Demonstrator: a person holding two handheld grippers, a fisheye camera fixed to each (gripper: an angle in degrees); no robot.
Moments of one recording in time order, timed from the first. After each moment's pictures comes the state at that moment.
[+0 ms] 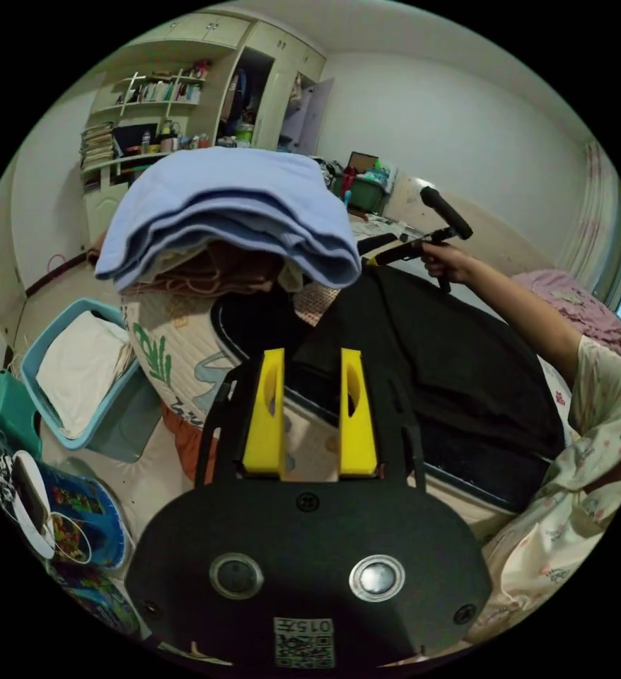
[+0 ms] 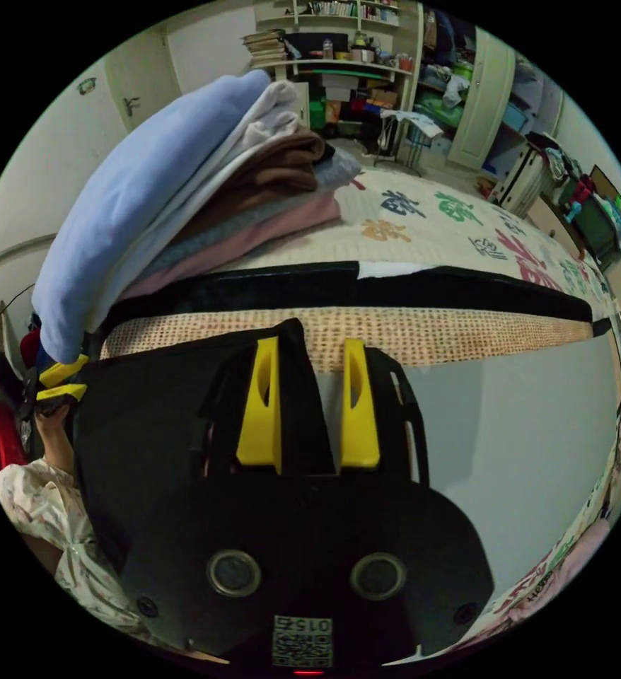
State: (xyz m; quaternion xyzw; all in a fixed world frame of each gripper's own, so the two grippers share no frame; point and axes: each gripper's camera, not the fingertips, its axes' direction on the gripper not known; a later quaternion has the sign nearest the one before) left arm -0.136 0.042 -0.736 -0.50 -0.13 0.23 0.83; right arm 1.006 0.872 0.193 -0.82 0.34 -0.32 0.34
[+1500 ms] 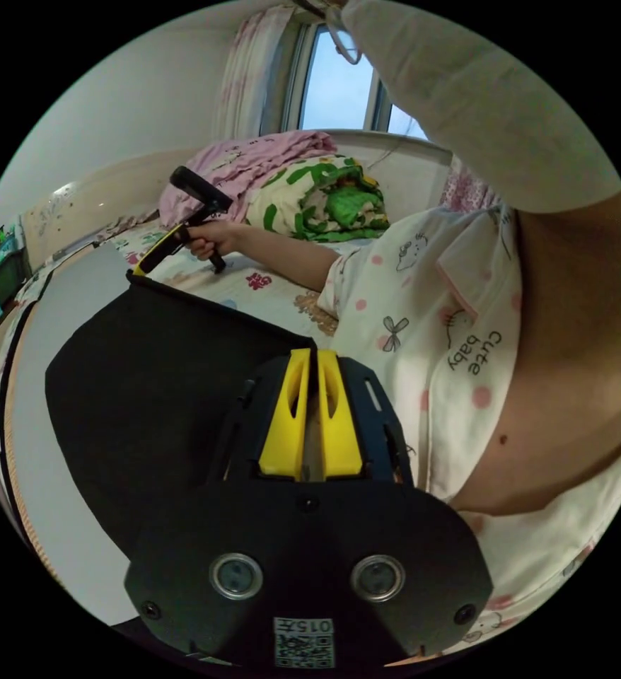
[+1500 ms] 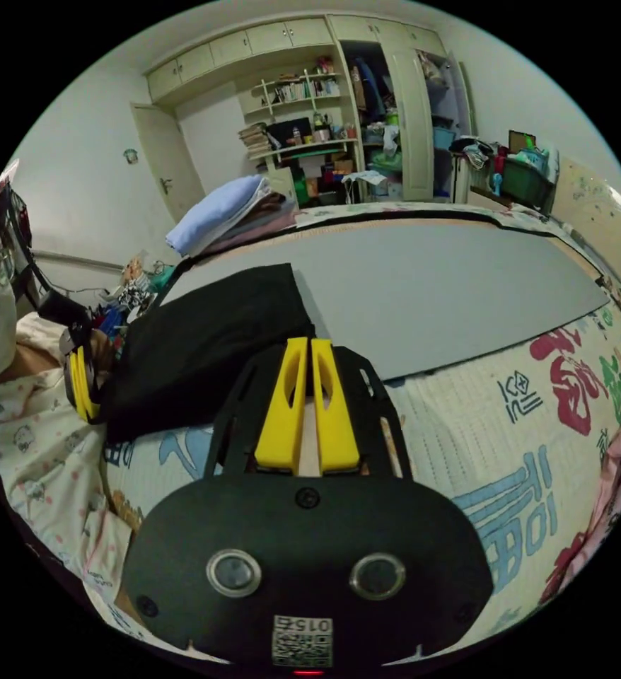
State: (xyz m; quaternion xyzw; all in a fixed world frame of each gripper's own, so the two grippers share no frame) left arm 0.116 0.105 -0.691 -0.63 0.46 0.33 0.53; right arm 0.442 0.384 0.038 -0.74 0.31 -0.31 0.50
